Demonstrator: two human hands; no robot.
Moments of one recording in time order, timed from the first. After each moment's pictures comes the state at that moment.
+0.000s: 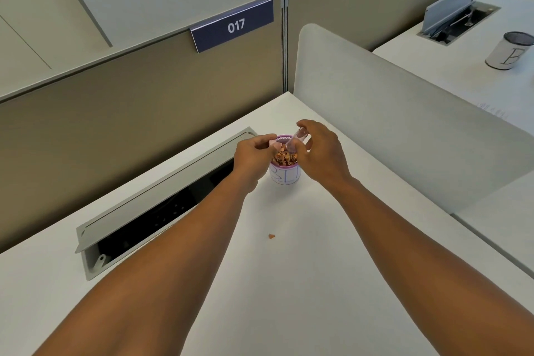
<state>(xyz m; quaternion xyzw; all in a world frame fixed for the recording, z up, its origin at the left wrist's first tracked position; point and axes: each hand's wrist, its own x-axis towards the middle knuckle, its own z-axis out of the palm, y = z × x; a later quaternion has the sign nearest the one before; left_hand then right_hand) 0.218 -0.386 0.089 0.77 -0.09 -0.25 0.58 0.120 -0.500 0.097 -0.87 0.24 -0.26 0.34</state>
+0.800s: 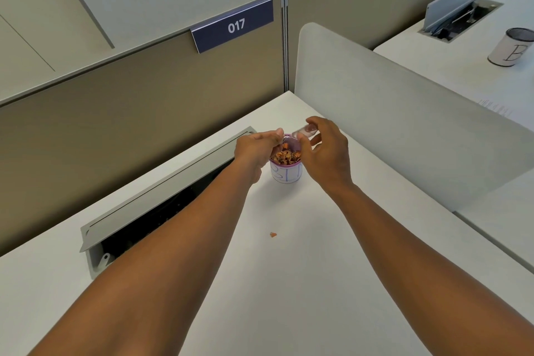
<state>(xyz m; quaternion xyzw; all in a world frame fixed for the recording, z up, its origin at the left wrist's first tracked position) 0.213 -0.397 0.117 0.75 0.02 -0.30 0.59 0.113 -0.494 0.092 -0.82 0.25 -0.35 0.38</state>
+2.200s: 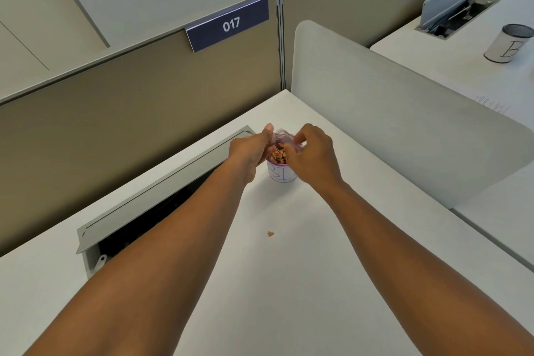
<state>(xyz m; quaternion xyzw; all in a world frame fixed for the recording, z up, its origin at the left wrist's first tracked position) 0.219 -0.395 0.116 0.73 0.08 -0.31 0.60 0.118 -0.485 0.094 -0.84 0.28 -0.29 0.36</state>
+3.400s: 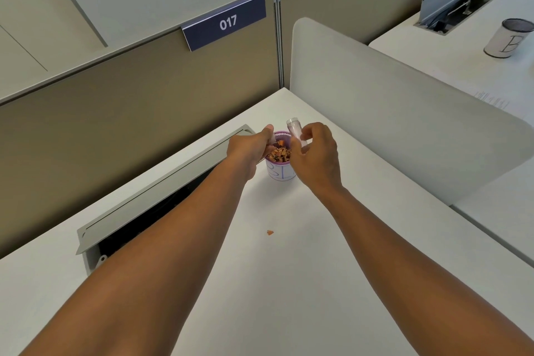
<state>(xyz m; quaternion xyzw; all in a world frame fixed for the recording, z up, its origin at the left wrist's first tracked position) 0.213 -0.400 0.121 0.77 0.08 -0.28 0.56 0.111 -0.480 0.089 -0.82 0.30 -0.30 0.39</state>
